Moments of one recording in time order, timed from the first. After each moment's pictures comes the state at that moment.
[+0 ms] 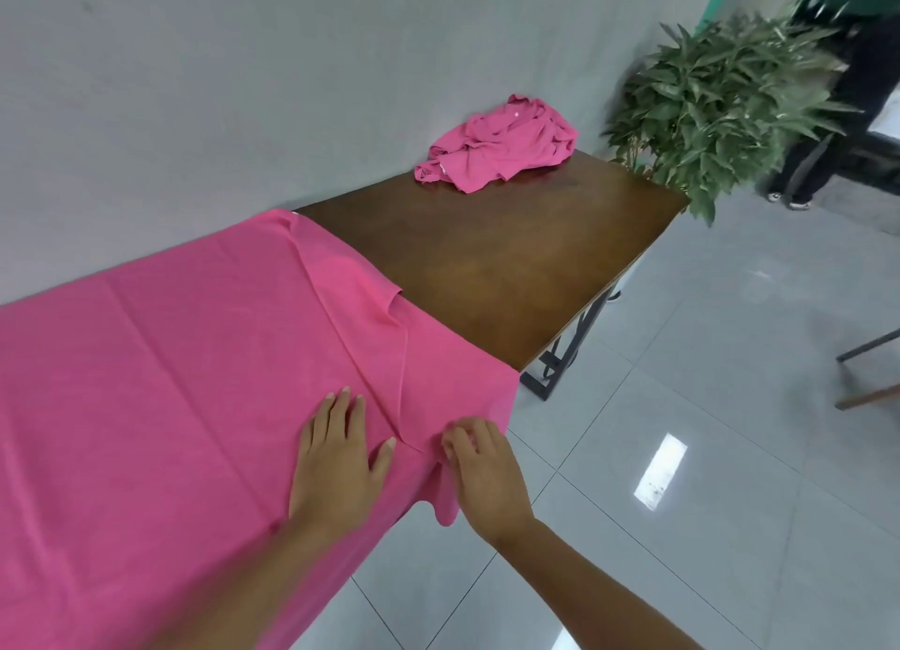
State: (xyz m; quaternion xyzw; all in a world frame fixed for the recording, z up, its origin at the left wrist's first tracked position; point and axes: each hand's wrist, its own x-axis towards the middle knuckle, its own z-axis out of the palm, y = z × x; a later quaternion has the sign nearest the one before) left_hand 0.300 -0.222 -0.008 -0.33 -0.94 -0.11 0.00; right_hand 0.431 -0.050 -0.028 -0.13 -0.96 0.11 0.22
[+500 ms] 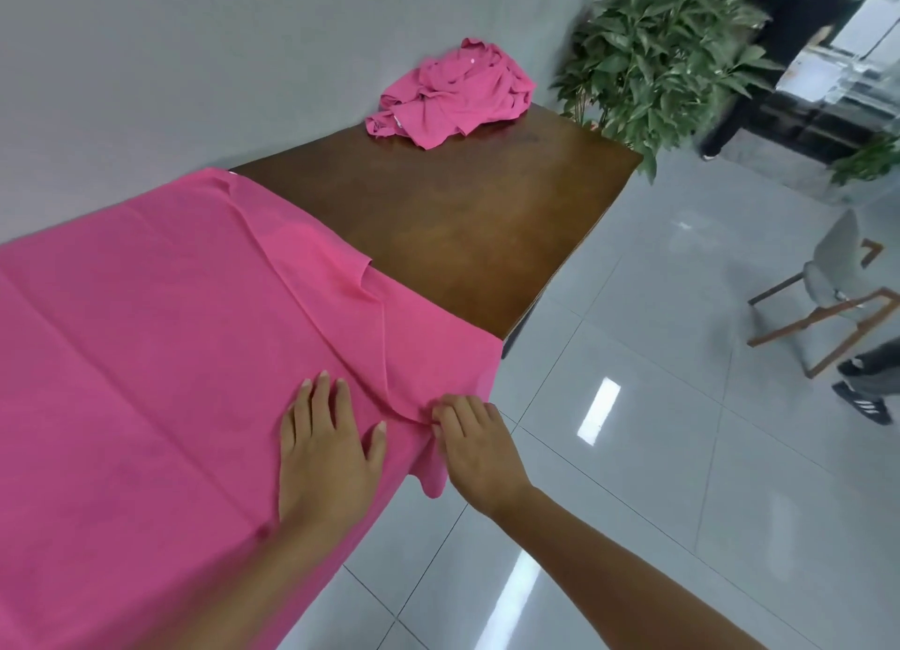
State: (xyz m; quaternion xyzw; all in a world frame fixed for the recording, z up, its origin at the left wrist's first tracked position) left_hand 0.298 -0.218 -0.010 -0.34 -0.93 -0.11 0.02; right_hand 0.427 -0.051 -0.033 -0.10 -0.97 0.01 0.22
